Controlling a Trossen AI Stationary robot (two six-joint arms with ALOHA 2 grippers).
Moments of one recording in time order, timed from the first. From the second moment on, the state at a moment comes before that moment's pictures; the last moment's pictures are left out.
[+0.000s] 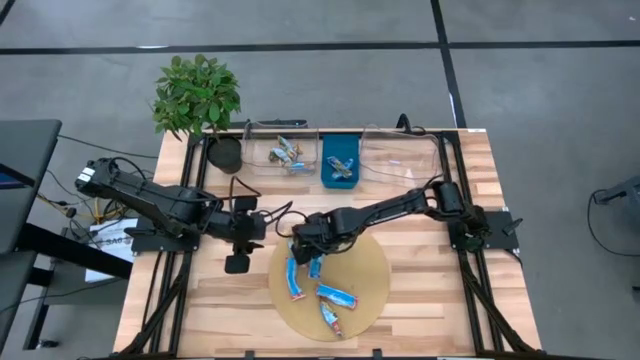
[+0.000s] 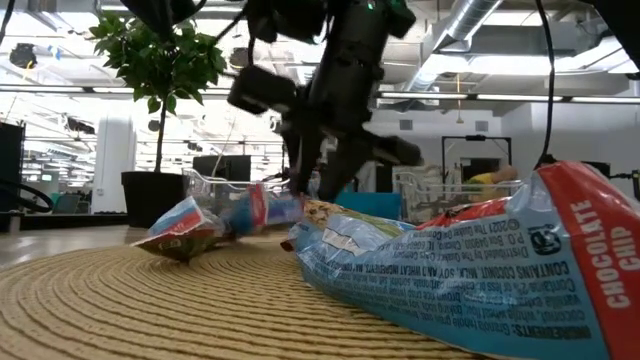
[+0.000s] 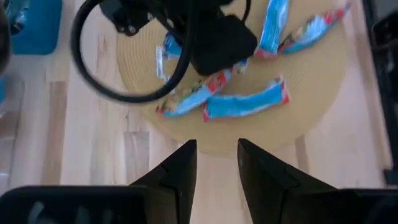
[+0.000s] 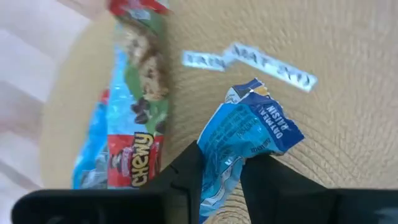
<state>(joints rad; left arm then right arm) -0.34 1.23 1.17 -0.95 -0.14 -0.27 0.16 2.19 1.71 -0.79 0.00 1.23</state>
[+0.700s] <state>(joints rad) -0.30 1.23 1.23 -0.77 -0.62 -0.48 -0.11 2.18 2.20 -1.38 0.40 0.59</state>
